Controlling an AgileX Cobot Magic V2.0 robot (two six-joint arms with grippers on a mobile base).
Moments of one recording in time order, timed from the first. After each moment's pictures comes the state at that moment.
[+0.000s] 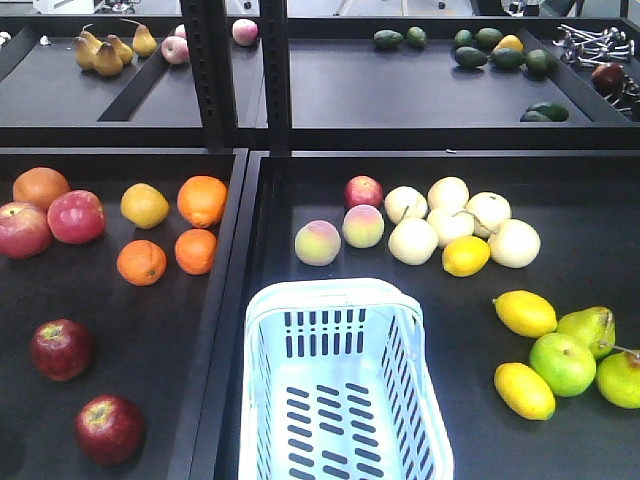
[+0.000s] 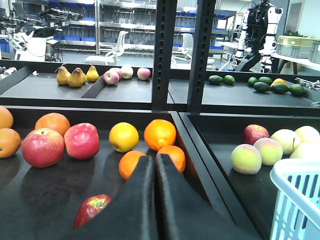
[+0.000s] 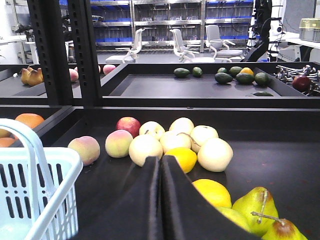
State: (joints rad) left arm -0.07 -0.01 0.03 0.13 0.09 -0.23; right arm 0.09 -0.01 0.03 0.01 0.09 -0.02
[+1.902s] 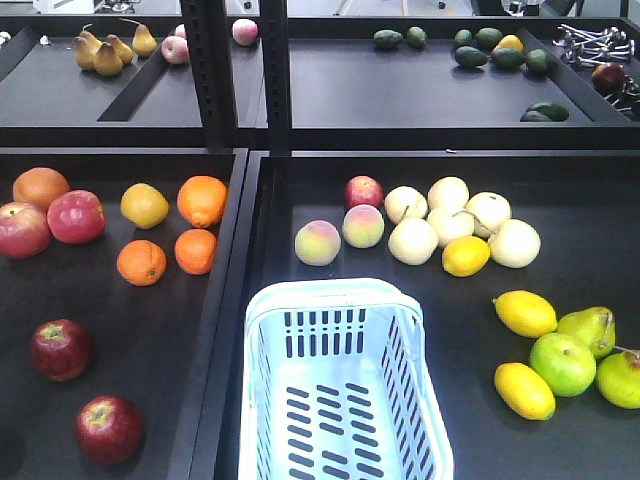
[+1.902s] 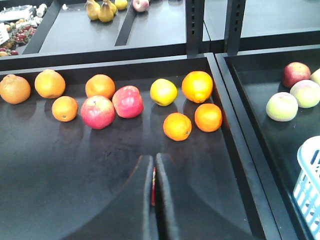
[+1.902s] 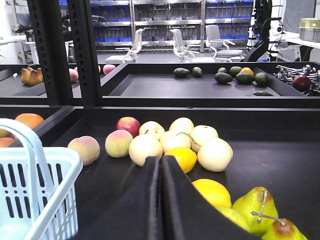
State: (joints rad) left arm -0.07 0.57 -0.90 0.12 0.87 -0.05; right arm 0.09 -0.01 0.03 0.01 0.09 -0.02
